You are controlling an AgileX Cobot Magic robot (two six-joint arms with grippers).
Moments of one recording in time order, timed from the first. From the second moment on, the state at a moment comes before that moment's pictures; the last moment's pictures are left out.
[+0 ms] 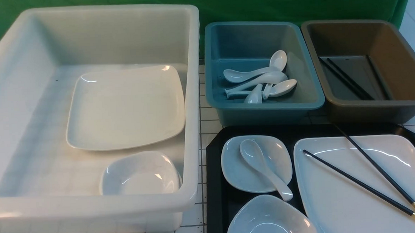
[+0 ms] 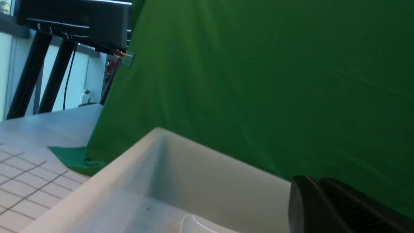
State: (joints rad) right arm -0.01 0.00 0.01 -0.11 0.25 0.05; left arm 0.06 0.00 0.01 -0.33 -0.27 -0.07
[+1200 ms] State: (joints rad) right arm 0.33 0.47 -0.72 0.02 0.67 0.29; left arm 0.06 0.82 -0.93 -0.34 0.92 0.08
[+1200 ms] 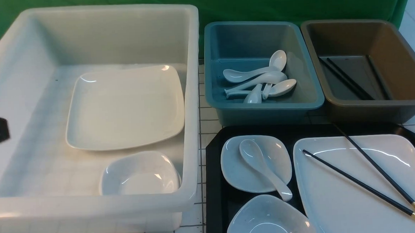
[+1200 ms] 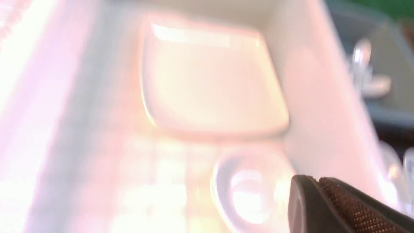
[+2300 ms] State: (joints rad) right arm 0.16 1.56 -0.96 0.09 0.74 -0.39; left arm -0.70 1.48 -1.42 -0.24 1.17 0.04
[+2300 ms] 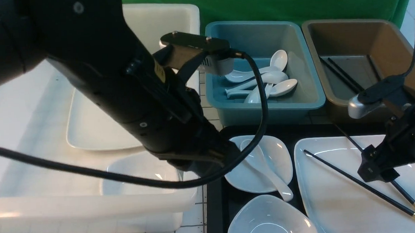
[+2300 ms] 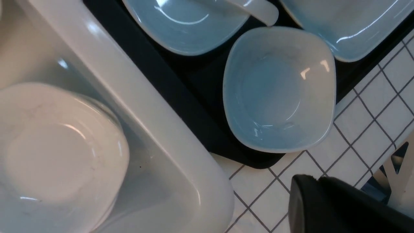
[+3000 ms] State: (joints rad) right arm 0.16 1.74 -0.97 0.05 0.76 -0.32; left arm -0.70 1.49 -1.43 -0.23 1.17 0.04
